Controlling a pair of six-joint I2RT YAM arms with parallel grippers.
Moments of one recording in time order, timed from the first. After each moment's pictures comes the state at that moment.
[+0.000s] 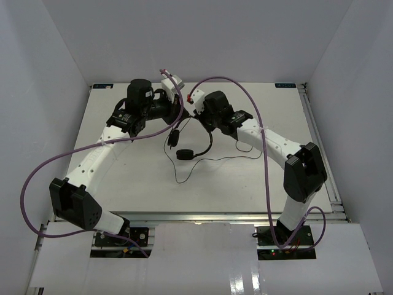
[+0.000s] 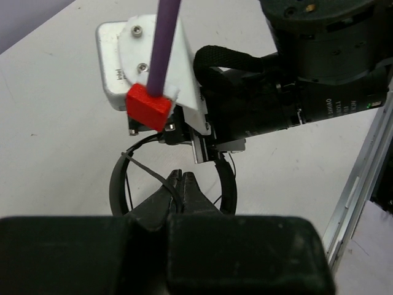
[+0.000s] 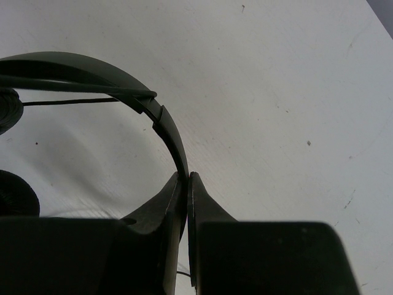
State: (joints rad) left arm -0.41 1.43 1.40 -0.34 0.58 0.10; right arm 0.70 1.77 1.49 -0.34 0.01 -0.26
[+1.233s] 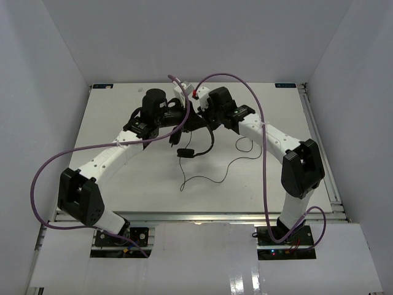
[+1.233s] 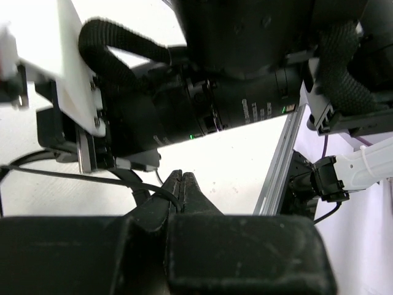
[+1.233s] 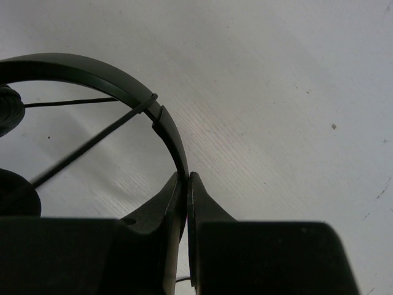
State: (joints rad) left arm -0.52 1.49 1.27 -0.05 0.67 -0.28; right arm 0.65 1.82 1.55 -0.43 -0.08 -0.18
